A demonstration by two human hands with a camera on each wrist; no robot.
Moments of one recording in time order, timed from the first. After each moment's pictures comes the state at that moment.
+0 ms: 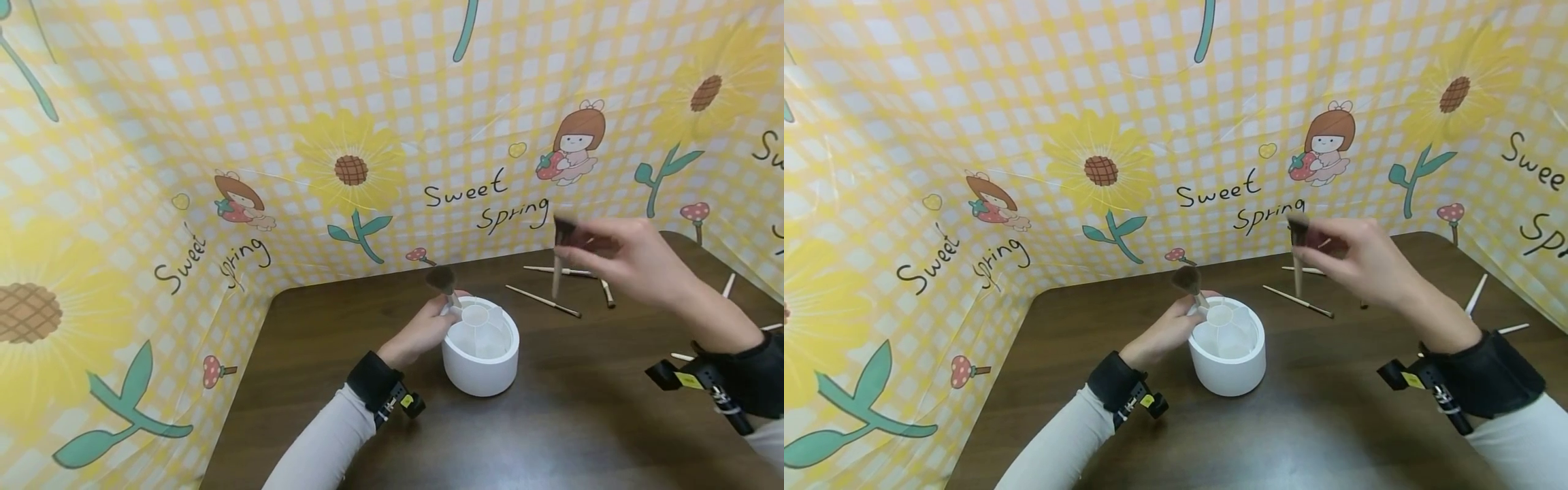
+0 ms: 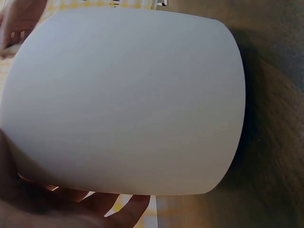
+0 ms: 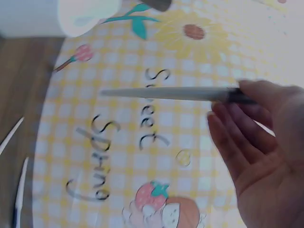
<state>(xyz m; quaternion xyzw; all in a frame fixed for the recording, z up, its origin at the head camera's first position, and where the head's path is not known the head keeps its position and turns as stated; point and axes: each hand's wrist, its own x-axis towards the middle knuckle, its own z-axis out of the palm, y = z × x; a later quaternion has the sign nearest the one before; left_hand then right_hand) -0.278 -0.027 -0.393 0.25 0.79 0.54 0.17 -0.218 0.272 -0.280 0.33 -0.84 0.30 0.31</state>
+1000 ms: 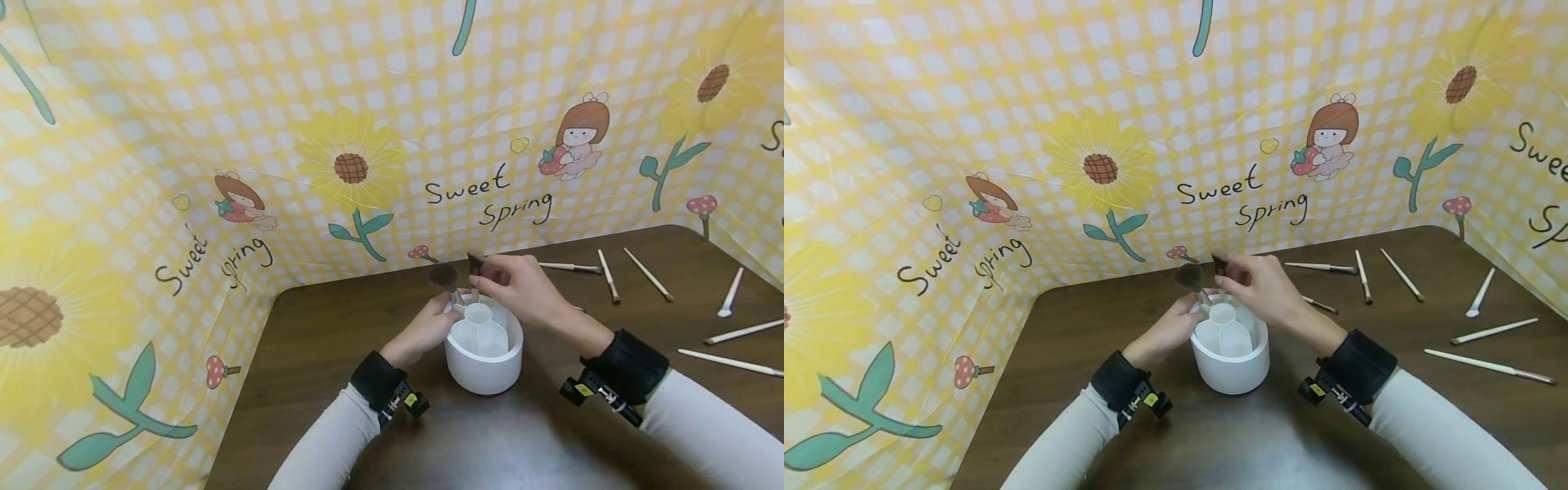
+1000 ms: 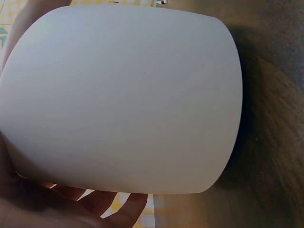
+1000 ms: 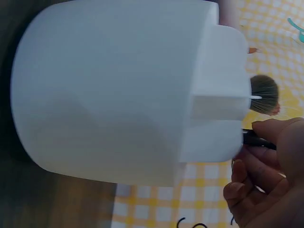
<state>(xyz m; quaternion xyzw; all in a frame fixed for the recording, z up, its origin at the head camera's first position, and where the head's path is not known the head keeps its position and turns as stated) -0.278 -0.027 -0.393 0.25 0.78 0.55 0.16 -0.265 0.176 -0.350 0.26 -0.86 0.39 0.20</state>
